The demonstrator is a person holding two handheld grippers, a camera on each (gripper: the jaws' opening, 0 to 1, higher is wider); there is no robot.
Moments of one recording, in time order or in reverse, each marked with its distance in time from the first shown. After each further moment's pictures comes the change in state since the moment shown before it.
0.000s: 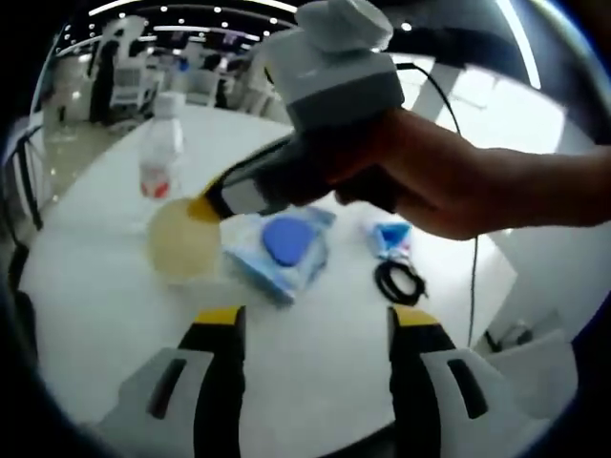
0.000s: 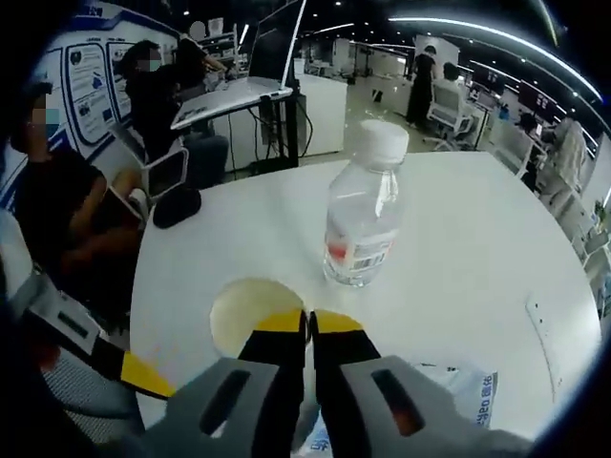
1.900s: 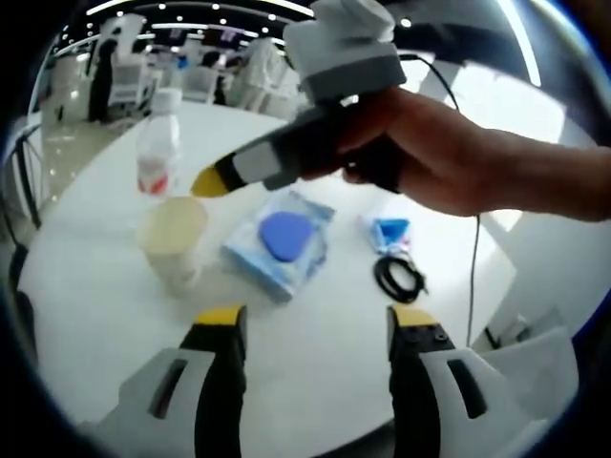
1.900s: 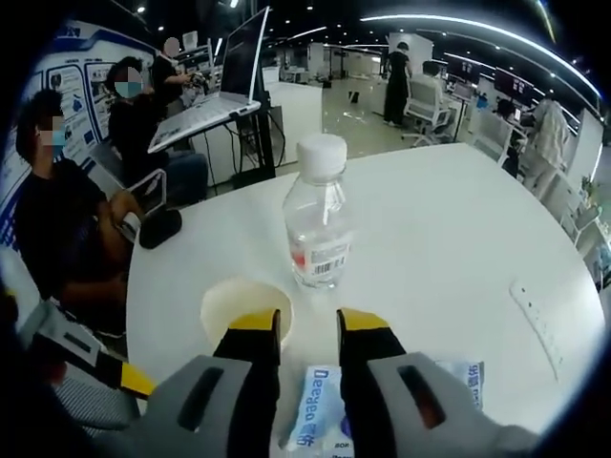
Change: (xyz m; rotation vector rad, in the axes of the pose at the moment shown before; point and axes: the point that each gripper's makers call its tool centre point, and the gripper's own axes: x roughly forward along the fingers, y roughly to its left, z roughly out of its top) left arm 0.001 -0.003 -0.005 0.005 0.018 -0.003; right arm -0.022 -0.030 0.003 0.090 -0.038 -0.068
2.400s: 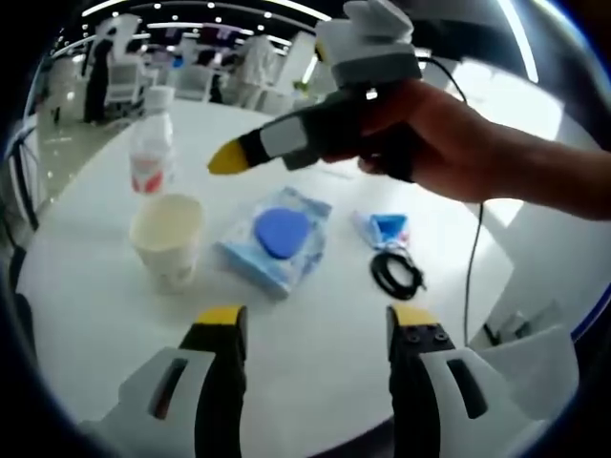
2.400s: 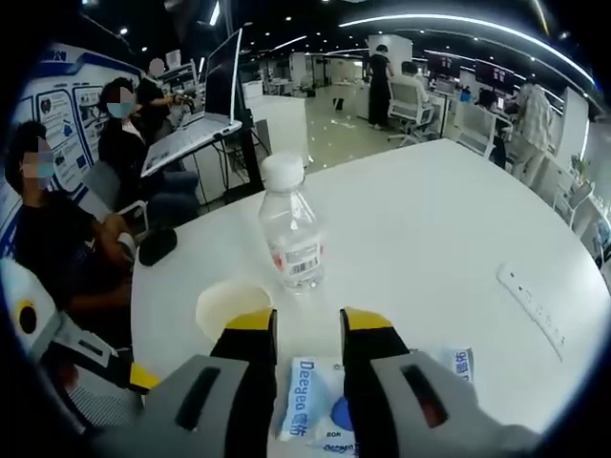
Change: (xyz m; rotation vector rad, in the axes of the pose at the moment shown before) left arm 0.003 -0.002 -0.003 0.009 0.014 -0.008; right arm -0.022 -0.025 0.000 0.078 -0.042 -0.031
